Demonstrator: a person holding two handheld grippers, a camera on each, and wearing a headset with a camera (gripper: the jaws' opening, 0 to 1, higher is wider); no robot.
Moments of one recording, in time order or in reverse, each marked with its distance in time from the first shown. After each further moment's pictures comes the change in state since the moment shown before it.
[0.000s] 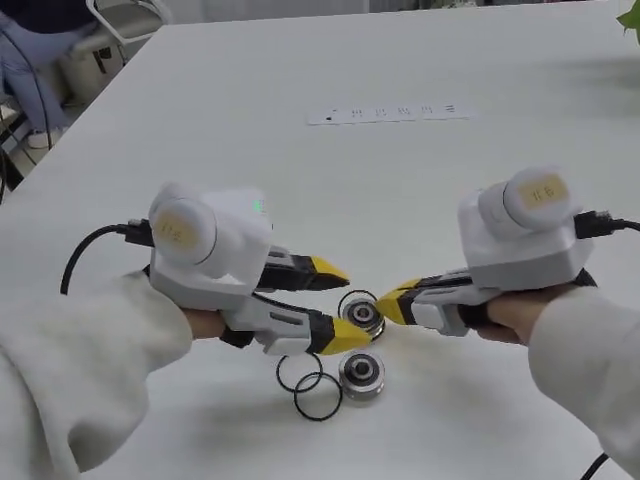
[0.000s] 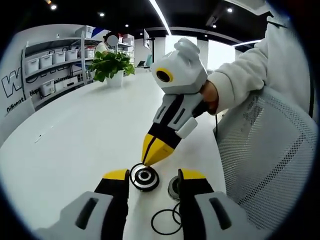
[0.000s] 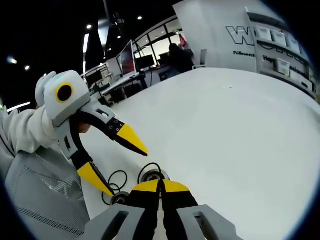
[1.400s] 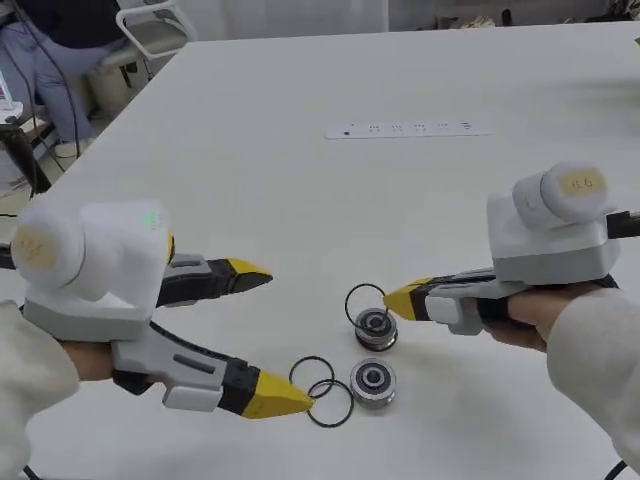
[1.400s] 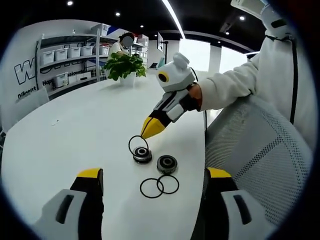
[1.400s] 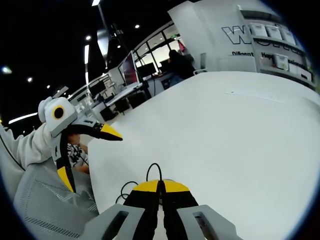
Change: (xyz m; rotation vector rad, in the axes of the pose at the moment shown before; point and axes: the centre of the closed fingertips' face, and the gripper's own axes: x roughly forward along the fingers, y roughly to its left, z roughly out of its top) left arm -0.076 -0.020 -0.018 -0.108 -0.013 0.084; right arm -0.011 0.015 0.020 0.059 -0.065 0.059
